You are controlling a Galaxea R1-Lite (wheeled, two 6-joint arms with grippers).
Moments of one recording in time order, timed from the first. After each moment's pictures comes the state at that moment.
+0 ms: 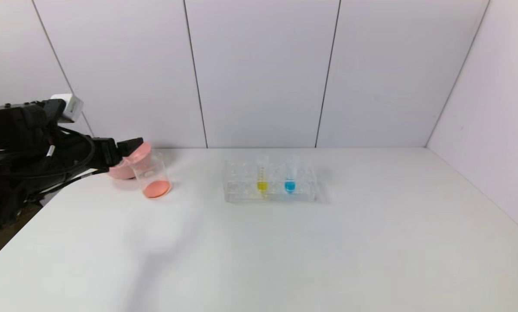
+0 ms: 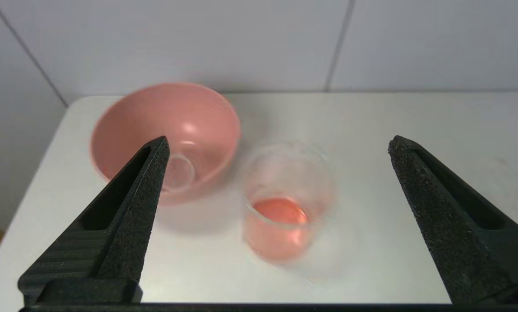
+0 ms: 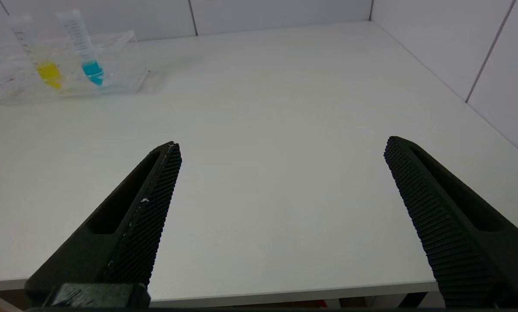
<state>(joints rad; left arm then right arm) 0.05 1.66 -0.78 -0.75 -0.17 -0.04 0.00 0.00 0.00 0.00 -0.04 0.09</state>
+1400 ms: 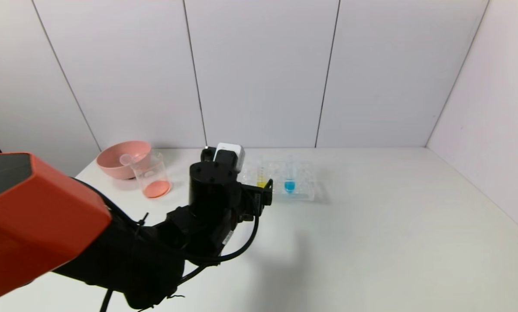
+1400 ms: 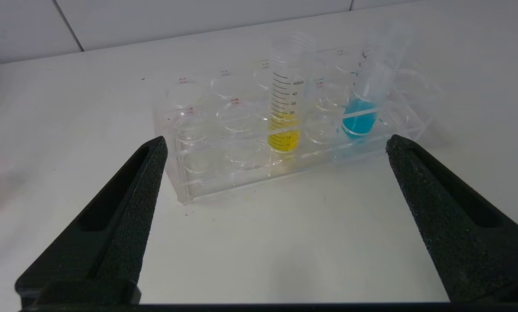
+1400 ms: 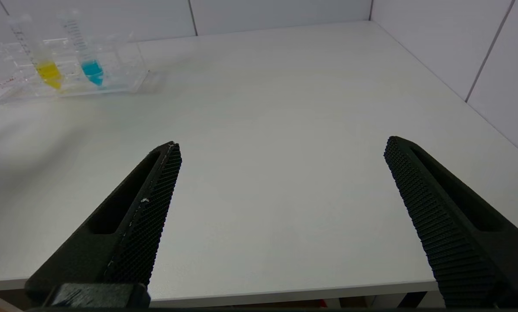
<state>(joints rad) -0.77 1.95 -0.80 -1.00 0.46 -0.13 0.00 0.00 0.00 0.00 -0.04 0.09</state>
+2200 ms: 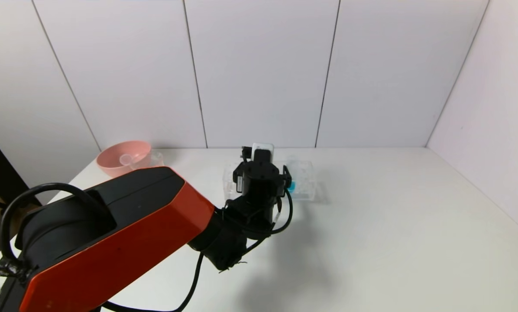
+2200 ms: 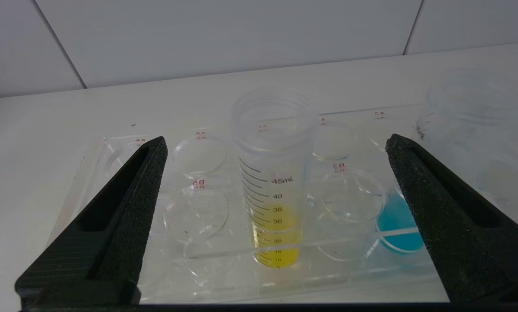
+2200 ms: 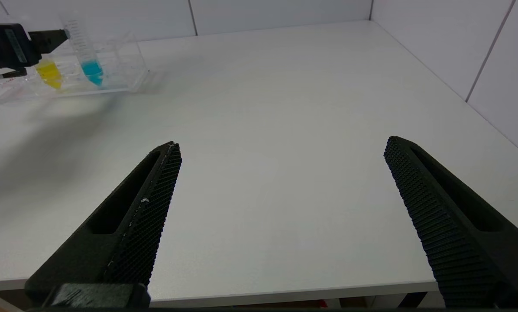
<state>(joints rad) -0.76 2.35 -1.25 -1.07 0.63 -0.03 0.00 0.00 0.00 0.00 -0.04 0.09</state>
